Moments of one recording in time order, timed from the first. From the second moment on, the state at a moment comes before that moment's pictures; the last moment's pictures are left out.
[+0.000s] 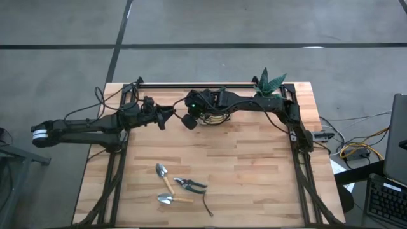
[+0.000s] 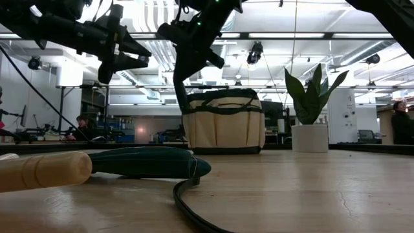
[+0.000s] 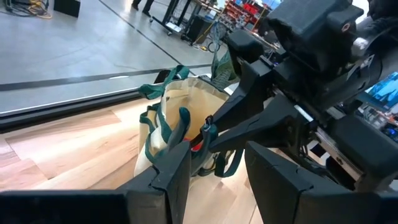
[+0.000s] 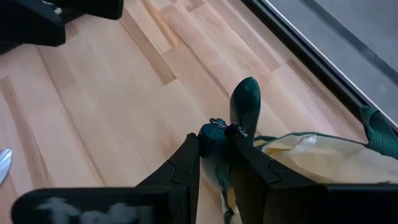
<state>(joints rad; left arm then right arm) 0.27 0.75 0.39 0.25 -0.17 -0.53 -0.14 2.12 2.01 -0.78 0.27 0.39</state>
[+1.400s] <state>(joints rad) 0.27 0.77 0.39 0.25 -0.15 -0.63 -0.14 2.12 1.96 -0.78 0.29 0.39</state>
